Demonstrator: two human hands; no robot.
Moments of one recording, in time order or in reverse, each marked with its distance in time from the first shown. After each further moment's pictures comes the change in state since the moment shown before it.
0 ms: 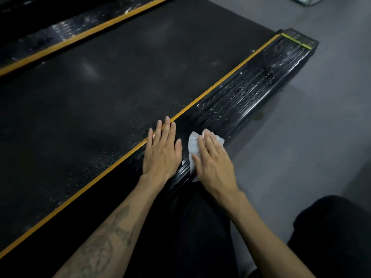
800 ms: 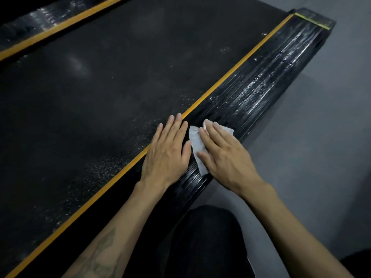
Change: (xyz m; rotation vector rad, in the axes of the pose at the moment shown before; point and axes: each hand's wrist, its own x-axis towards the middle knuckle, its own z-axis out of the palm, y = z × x) left_hand 0.008 -0.035 -0.006 -0.115 0.023 0.226; right_hand 0.024 -0.012 -0.012 0.032 -0.007 -0.079
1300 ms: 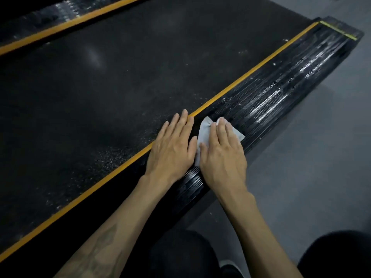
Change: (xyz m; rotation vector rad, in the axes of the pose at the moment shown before) left_hand 0.001 0.001 0.002 0.007 -0.013 -0.103; right_hand 0.020 -0.037 0.017 0.001 0.030 0.242
